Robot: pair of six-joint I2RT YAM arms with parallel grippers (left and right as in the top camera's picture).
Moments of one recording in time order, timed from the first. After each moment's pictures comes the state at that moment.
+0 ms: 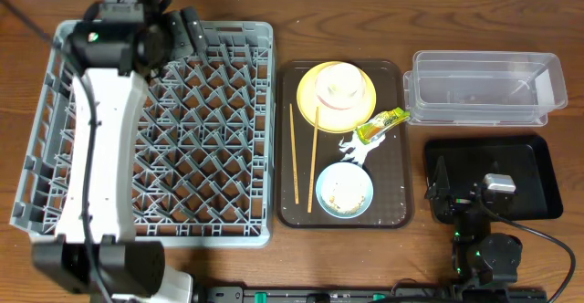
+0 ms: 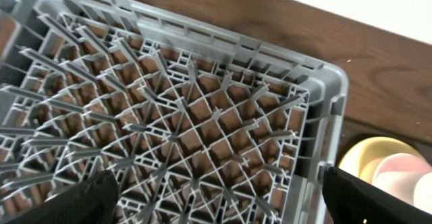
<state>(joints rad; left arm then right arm) -0.03 1.70 1.84 -1.07 -0.10 -0.32 0.01 0.01 0.01 -0.06 0.09 0.10</state>
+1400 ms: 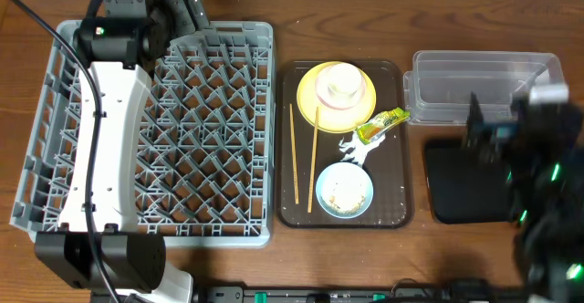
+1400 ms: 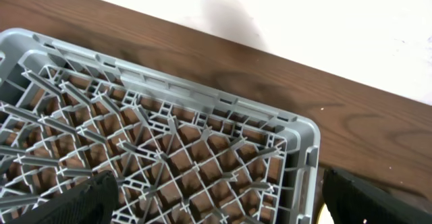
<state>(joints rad) -0.03 1.71 1.84 -0.89 -0.09 -0.33 0.01 0.80 1.05 -0.51 0.02 -0.17</state>
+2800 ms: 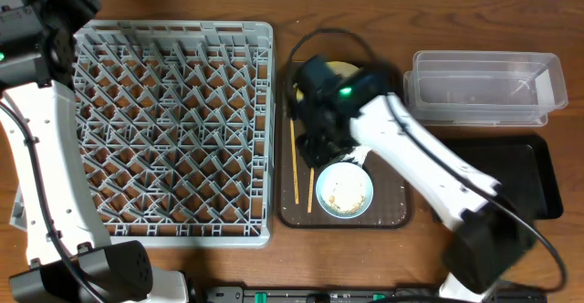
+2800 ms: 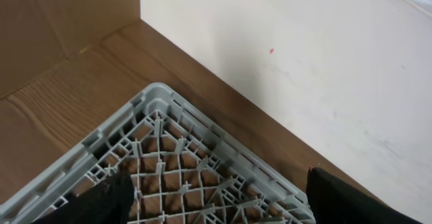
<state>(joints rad) 0.31 1.64 1.84 -0.76 -0.09 -0.41 0.70 1.87 1.63 -1.27 -0.23 0.11</state>
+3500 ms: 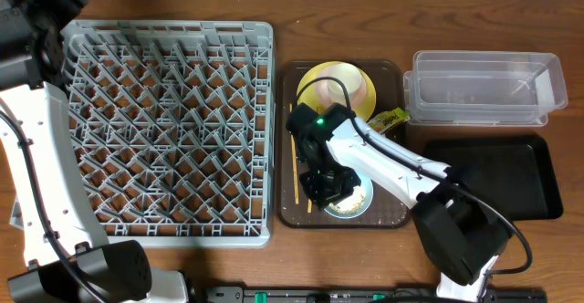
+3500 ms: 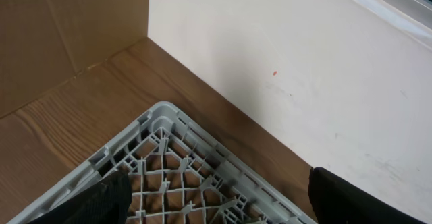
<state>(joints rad) 0.34 1.64 1.84 -0.71 -0.09 -0.41 0.75 1.94 1.37 -1.19 -0.26 0.30</state>
